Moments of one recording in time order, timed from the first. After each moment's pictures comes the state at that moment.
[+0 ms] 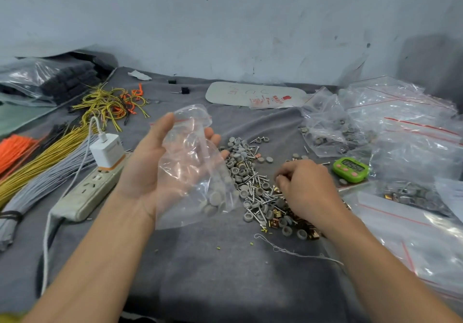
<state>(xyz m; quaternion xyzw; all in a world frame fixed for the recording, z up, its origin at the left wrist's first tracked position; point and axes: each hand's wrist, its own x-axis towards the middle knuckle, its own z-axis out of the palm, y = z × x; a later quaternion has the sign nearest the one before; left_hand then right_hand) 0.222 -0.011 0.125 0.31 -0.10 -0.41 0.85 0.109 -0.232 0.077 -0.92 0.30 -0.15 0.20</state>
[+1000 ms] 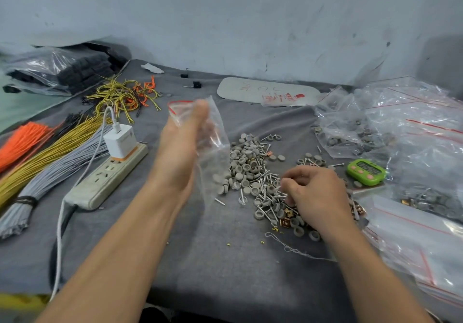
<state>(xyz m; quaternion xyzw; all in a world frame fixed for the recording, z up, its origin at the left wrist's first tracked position) 0.226 -0.028 0.115 0.56 -0.13 -0.12 0.81 0.106 -0.218 0.062 -0.85 0.29 -0.23 0.39</state>
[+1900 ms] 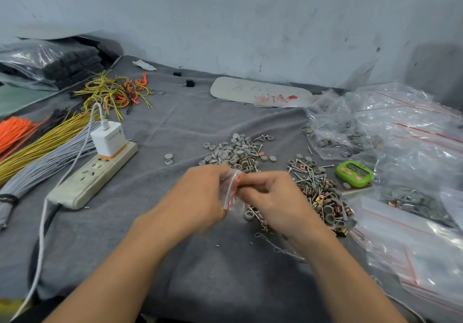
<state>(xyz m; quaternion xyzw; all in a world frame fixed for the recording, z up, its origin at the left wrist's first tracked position) 0.204 -0.033 0.079 0.89 -0.37 -0.04 0.25 0.117 -0.184 0.060 -0.80 0.07 -0.12 0.58</state>
